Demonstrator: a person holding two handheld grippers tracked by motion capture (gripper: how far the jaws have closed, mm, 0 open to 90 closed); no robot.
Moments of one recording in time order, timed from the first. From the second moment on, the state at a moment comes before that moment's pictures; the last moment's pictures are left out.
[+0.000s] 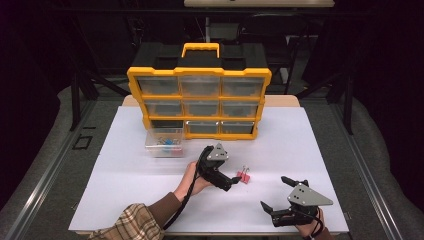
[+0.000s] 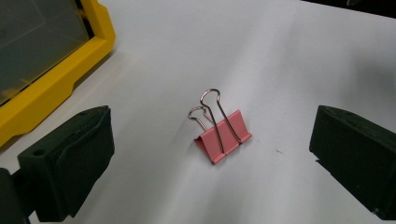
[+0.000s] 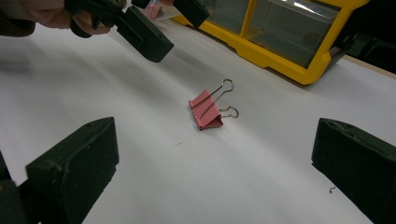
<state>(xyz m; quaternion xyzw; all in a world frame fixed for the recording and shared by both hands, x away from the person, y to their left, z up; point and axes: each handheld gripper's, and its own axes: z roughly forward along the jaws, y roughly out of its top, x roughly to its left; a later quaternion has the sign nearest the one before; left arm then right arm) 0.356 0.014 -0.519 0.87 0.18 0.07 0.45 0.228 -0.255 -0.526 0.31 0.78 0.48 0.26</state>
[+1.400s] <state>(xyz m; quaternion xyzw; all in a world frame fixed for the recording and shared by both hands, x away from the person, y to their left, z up) 0.375 -0.025 -0.543 0.89 0.17 0.02 0.41 0.228 -0.255 -0.527 0.31 0.78 0.47 0.26</state>
